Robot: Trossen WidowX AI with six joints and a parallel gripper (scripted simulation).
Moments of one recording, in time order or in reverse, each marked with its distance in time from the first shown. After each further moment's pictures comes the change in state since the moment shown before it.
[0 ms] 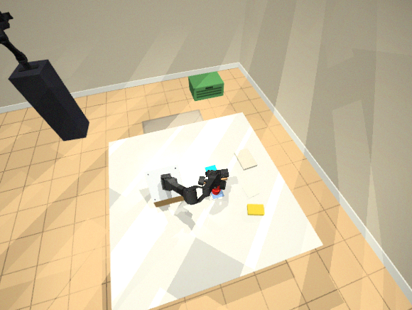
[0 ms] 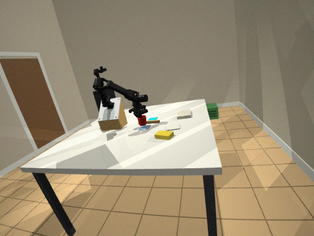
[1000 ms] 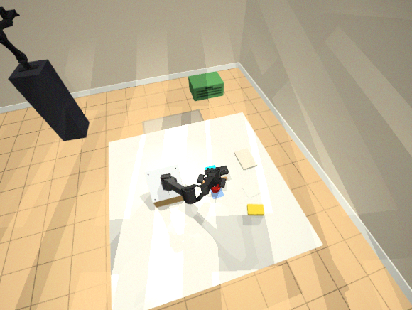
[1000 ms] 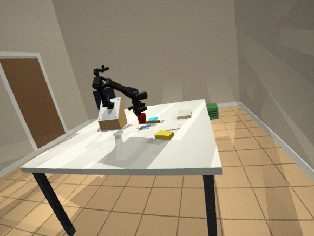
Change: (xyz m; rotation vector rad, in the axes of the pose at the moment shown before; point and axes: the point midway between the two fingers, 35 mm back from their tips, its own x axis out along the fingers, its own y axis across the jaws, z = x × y) arm -0.019 0.005 0.004 0.000 -0.004 -0.005
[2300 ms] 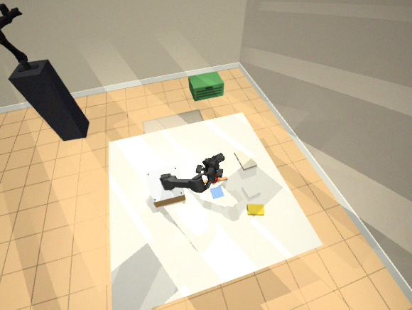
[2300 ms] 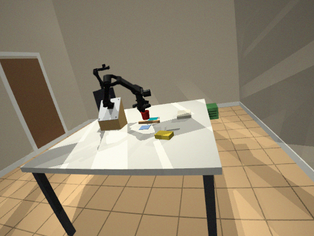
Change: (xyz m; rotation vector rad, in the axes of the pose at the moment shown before) arm -0.001 0.030 0.072 0.004 0.004 -0.005
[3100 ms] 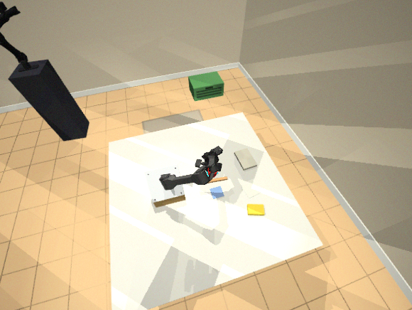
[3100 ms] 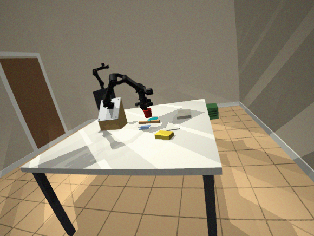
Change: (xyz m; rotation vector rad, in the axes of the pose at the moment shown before) arm -0.002 0.017 0.045 0.001 -0.002 0.000
